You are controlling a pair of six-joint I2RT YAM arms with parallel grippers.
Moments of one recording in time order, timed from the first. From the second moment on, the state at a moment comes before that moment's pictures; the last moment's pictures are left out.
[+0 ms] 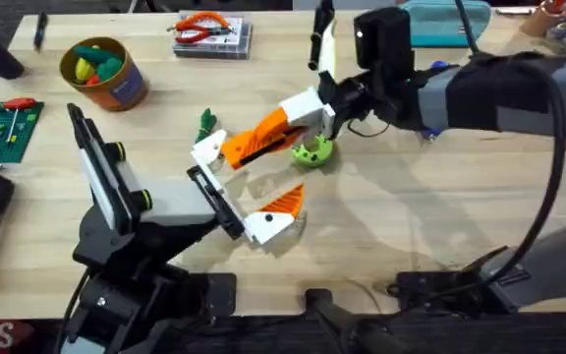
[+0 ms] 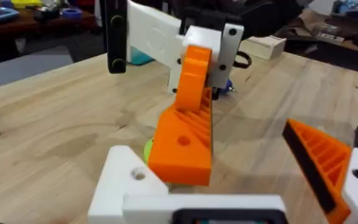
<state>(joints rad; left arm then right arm) -0.32 0.00 0.01 -0.05 0.62 -0.06 0.46 1.75 0.91 0.28 -1.49 0.91</state>
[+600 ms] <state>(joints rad) -0.32 0.00 0.01 -0.05 0.58 -0.07 0.48 1.77 0.93 0.28 -1.44 0.91</state>
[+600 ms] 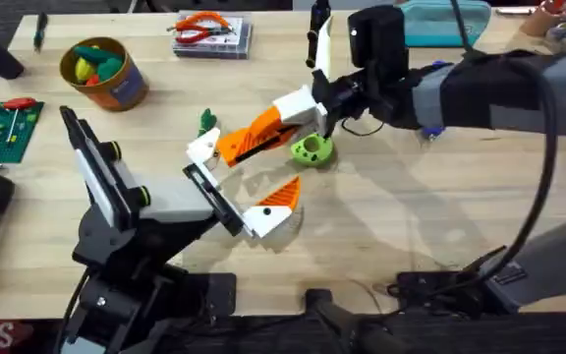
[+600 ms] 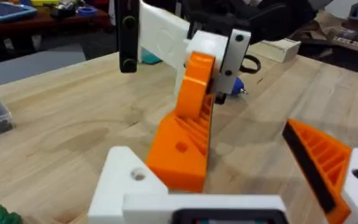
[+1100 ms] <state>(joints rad) -0.32 0.00 0.01 -0.05 0.57 -0.07 0.48 1.80 0.93 0.29 -1.44 0.91</state>
